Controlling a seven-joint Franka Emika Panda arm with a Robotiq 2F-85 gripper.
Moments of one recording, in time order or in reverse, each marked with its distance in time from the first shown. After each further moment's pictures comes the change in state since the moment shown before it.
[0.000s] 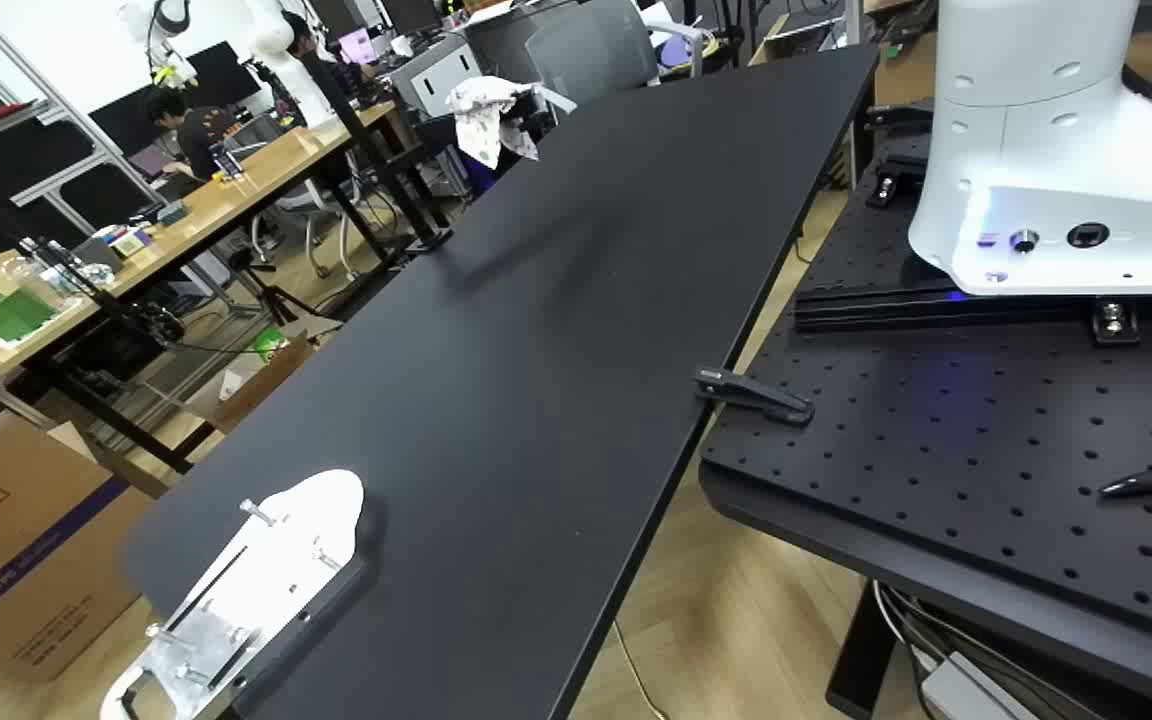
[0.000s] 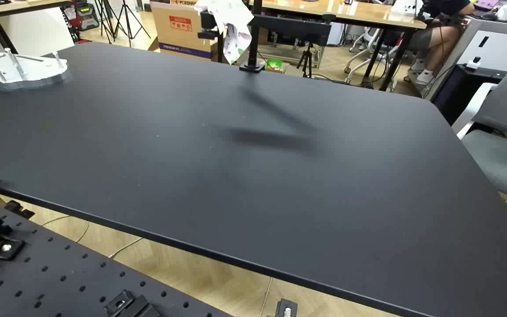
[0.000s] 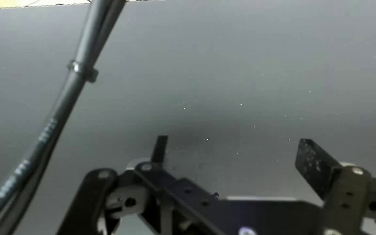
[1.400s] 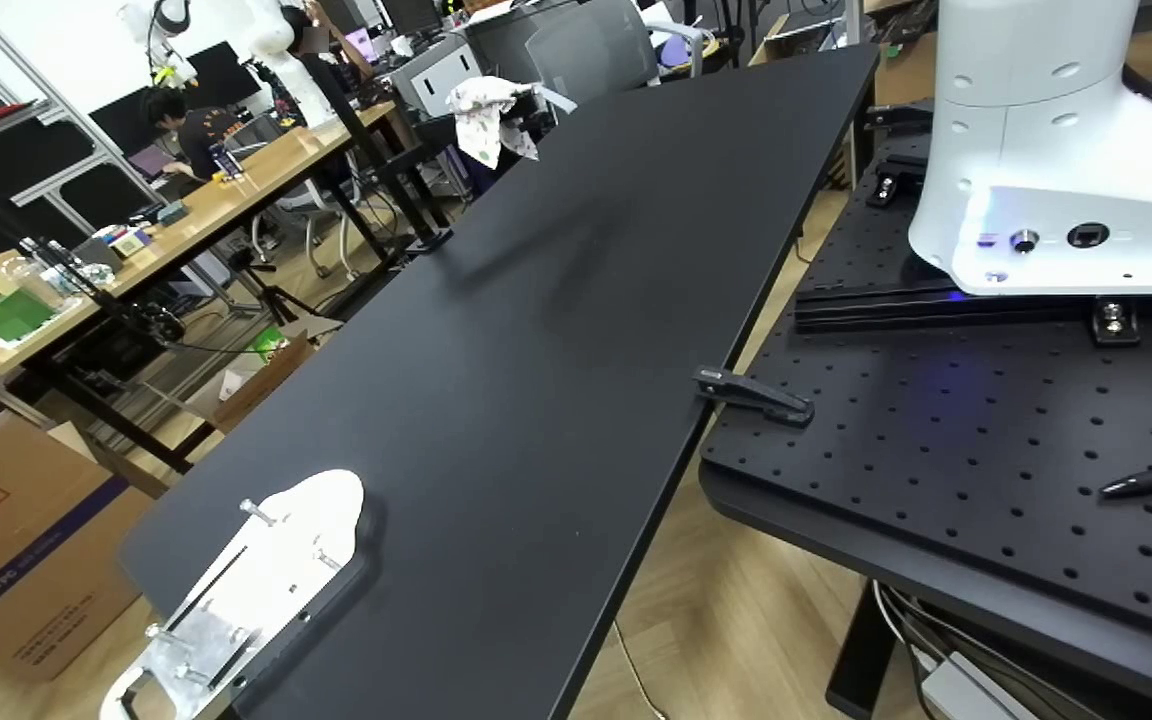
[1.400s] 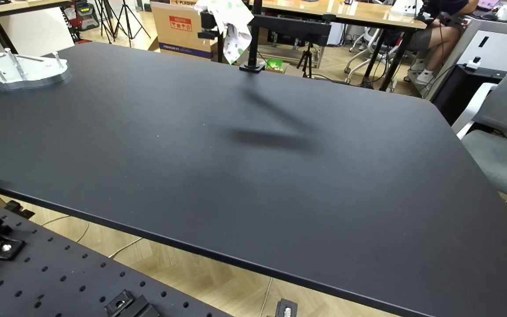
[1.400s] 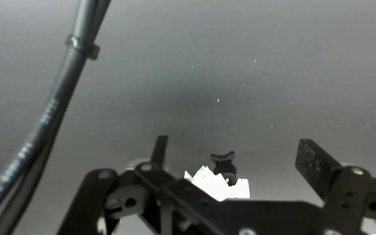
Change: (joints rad) arm -0.019 0.120 -0.007 0.017 -0.009 0.211 0.006
